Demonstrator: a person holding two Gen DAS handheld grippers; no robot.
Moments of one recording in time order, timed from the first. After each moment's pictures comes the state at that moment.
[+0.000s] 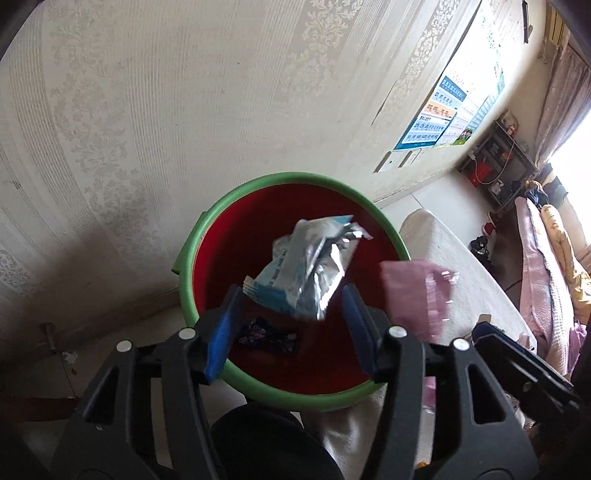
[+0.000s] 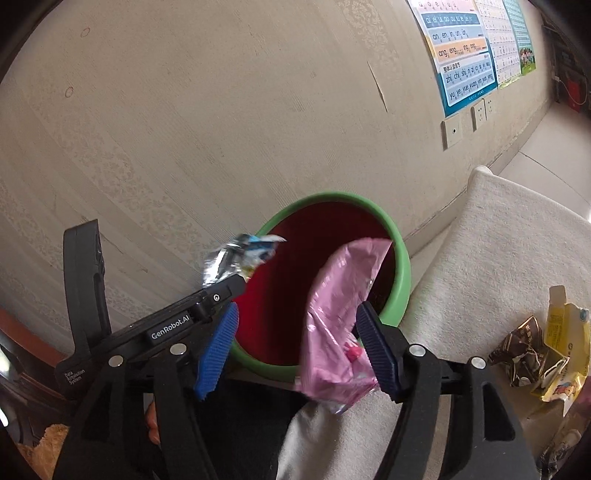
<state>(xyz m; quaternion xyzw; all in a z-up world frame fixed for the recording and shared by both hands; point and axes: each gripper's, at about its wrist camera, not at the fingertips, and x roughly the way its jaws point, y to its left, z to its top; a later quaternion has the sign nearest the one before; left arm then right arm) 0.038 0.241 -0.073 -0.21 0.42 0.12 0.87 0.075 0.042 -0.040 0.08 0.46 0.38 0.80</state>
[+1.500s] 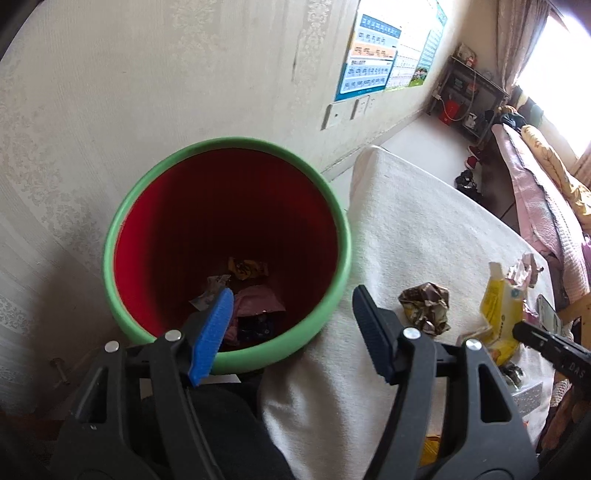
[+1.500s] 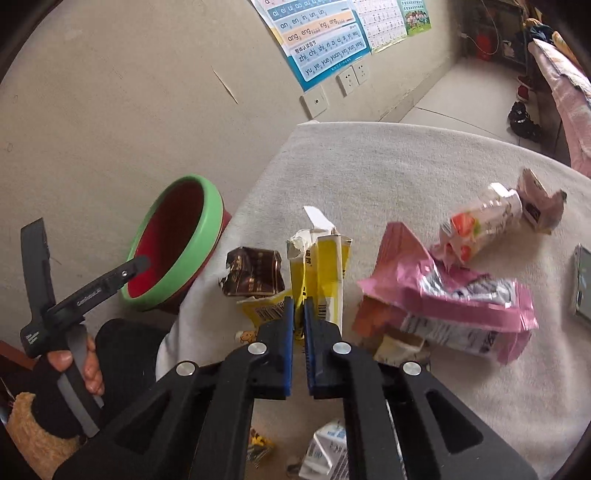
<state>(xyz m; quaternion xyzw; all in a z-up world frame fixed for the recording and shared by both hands) 0.054 0.134 -0.088 -0.10 0.46 0.04 0.88 0.038 -0.152 -0.086 0.11 0.51 0.22 0.82</state>
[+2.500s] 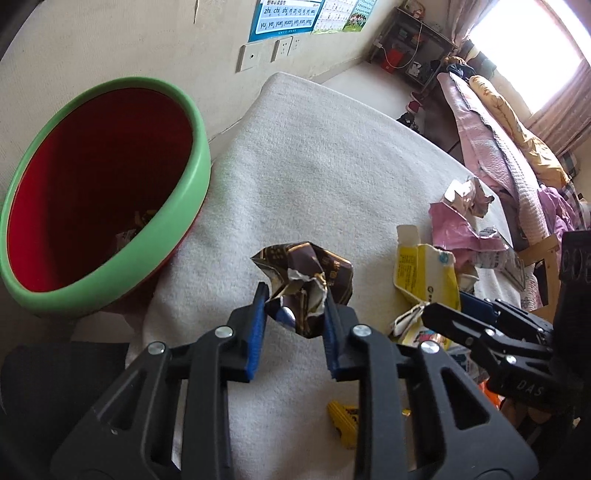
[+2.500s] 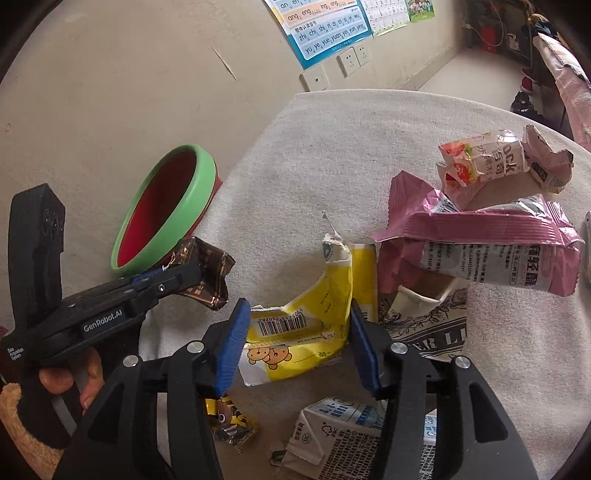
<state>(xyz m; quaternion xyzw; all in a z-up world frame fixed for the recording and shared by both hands) 0.047 0.059 -0.126 -0.11 0.53 -0.08 0.83 0.035 -0.140 -0.111 0.10 0.53 0.23 0.81</state>
